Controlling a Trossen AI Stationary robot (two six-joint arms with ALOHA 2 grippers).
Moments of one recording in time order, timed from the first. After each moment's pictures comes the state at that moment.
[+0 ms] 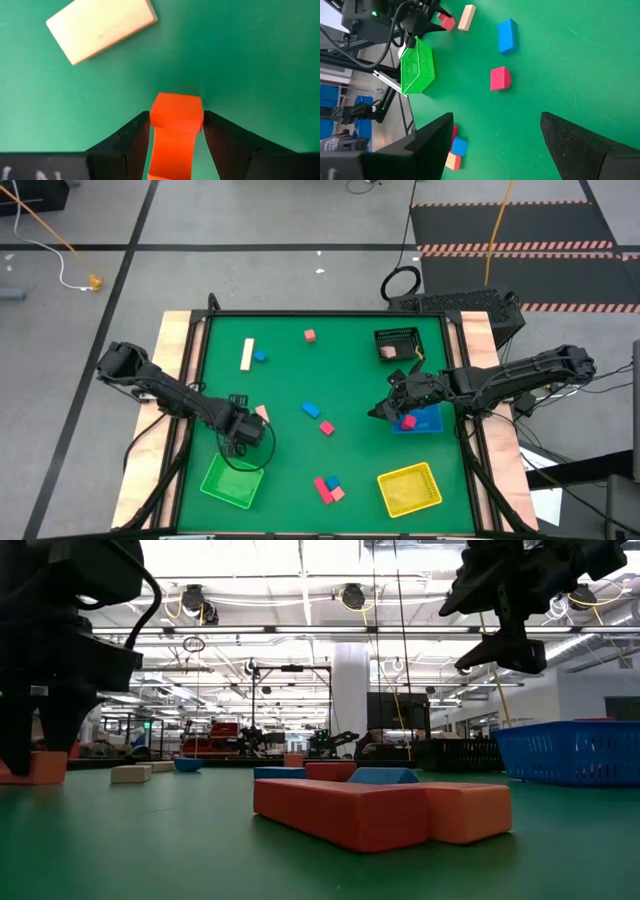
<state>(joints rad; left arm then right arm) -0.39 1.47 0.75 -0.89 -0.10 -0.32 0.12 1.00 0.58 -0.18 0.00 1.07</state>
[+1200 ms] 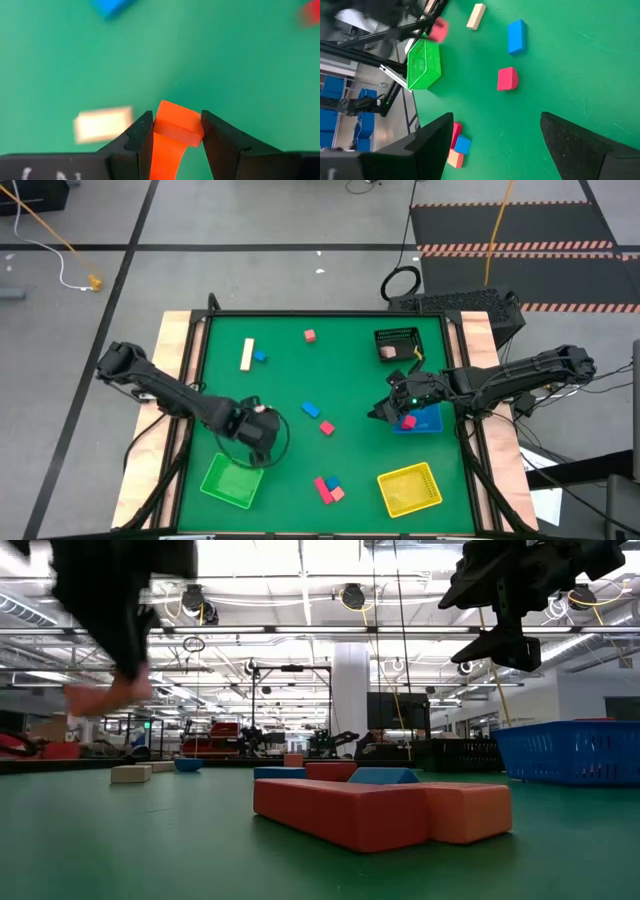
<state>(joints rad) -0.43 1.47 1.02 -0.81 -0.22 -0.63 0.12 1.00 0.58 -0.16 -0.02 1.03</state>
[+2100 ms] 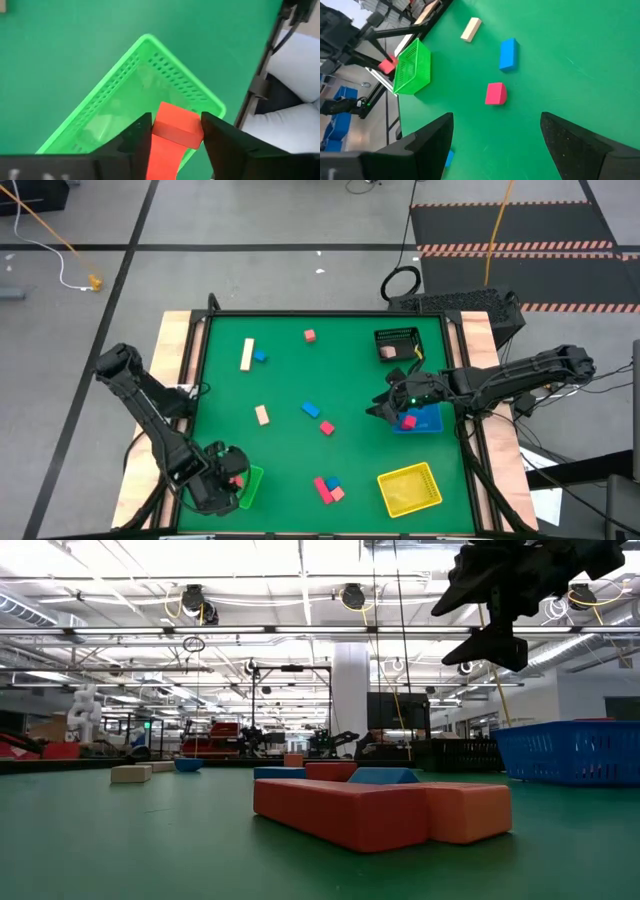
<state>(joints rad) -0.89 1.47 1.10 -0.87 -0.17 -1.30 0.12 1.02 0.58 -0.14 0.06 0.90</state>
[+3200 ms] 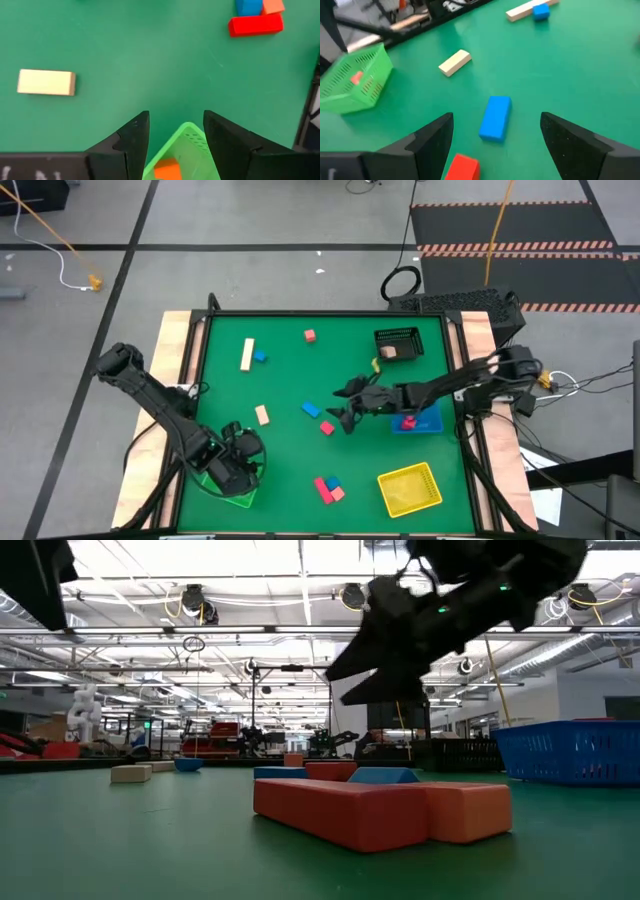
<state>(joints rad) -0.73 1.47 1.10 -0.86 -0.36 -1.10 0.11 1.62 0.71 0.42 0.26 0.47</state>
